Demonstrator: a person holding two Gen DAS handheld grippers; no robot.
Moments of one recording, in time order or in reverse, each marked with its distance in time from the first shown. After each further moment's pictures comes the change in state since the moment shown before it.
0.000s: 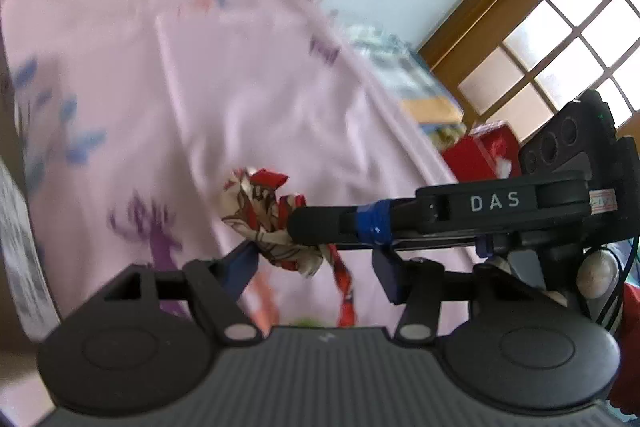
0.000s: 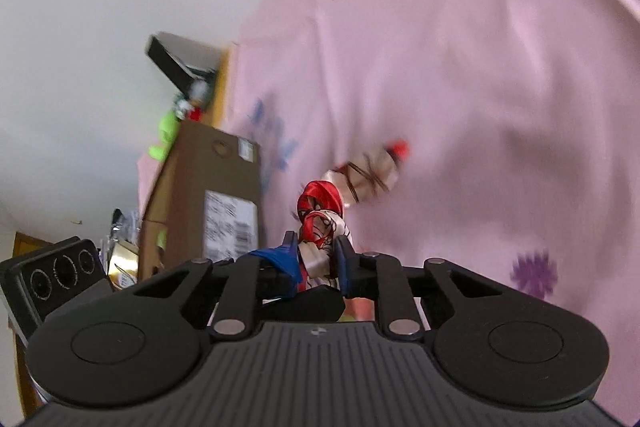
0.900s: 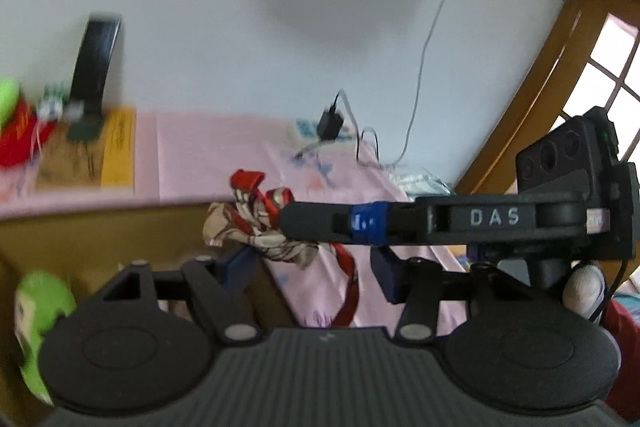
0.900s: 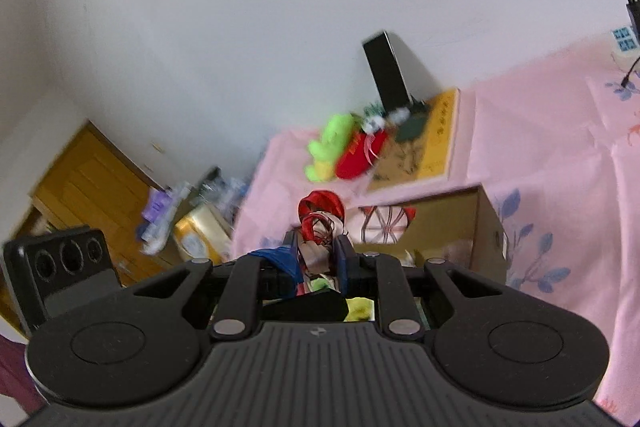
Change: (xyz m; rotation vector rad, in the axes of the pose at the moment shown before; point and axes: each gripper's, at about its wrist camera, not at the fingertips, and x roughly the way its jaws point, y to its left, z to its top) left arm -0.230 0.055 0.003 0.000 -0.406 0.155; right arm 0.059 0.233 -0.021 -0.475 -0.049 0.209
